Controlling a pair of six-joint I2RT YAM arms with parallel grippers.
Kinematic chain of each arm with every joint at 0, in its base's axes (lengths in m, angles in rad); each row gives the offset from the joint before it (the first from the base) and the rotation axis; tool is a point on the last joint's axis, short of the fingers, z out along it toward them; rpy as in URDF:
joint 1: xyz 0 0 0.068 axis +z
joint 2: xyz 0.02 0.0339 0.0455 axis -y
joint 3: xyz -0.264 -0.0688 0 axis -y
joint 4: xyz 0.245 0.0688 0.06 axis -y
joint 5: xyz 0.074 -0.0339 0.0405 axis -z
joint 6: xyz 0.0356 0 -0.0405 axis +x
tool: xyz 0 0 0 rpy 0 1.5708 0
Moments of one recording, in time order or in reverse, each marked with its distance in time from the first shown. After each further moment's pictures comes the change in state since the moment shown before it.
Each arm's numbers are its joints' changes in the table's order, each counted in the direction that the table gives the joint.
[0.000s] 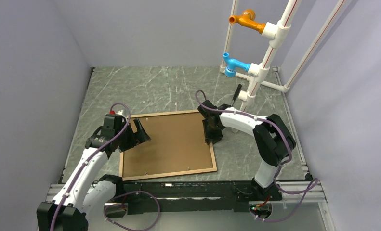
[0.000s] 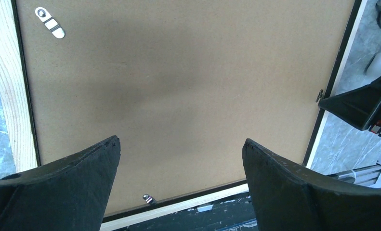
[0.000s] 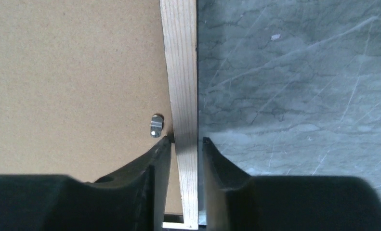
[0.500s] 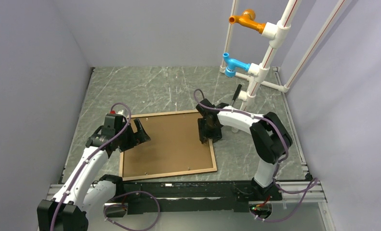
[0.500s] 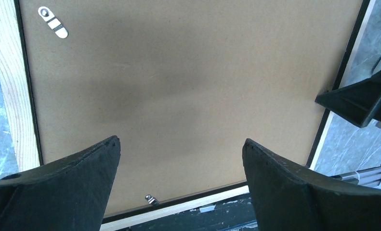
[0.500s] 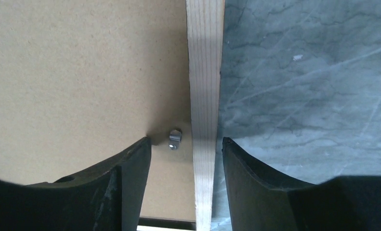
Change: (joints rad) left arm 0.000 -0.019 0.000 0.002 -0.008 0.005; right arm 0.001 -0.017 0.029 0.019 -0.031 0.006
